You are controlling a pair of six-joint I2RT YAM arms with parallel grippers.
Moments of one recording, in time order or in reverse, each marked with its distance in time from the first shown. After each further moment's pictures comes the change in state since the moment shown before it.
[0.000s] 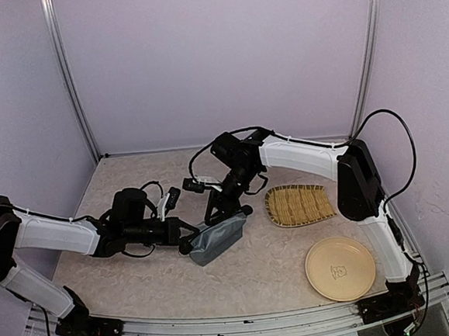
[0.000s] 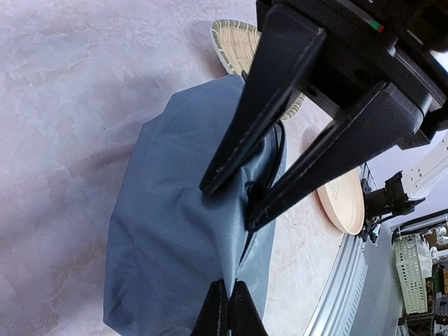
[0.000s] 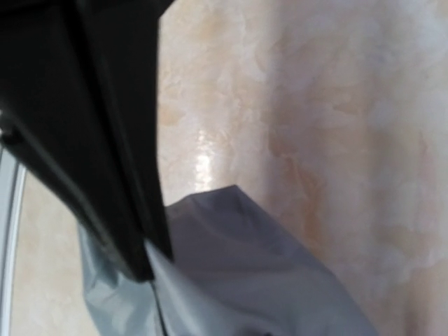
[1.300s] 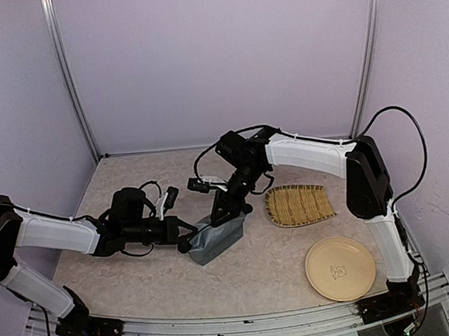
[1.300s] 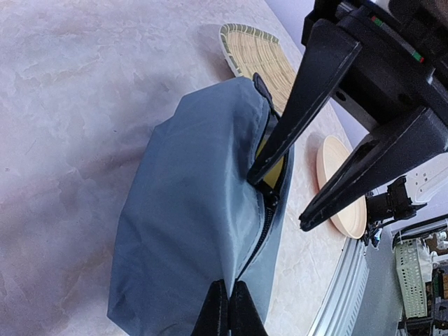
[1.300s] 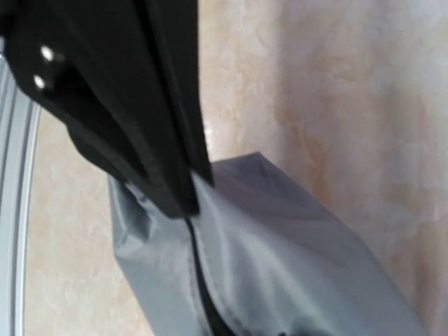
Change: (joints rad) left arm 0.022 0.008 -0.003 0.008 0.007 0.000; right arm -0.010 -0.083 -0.098 0.009 0.032 0.029
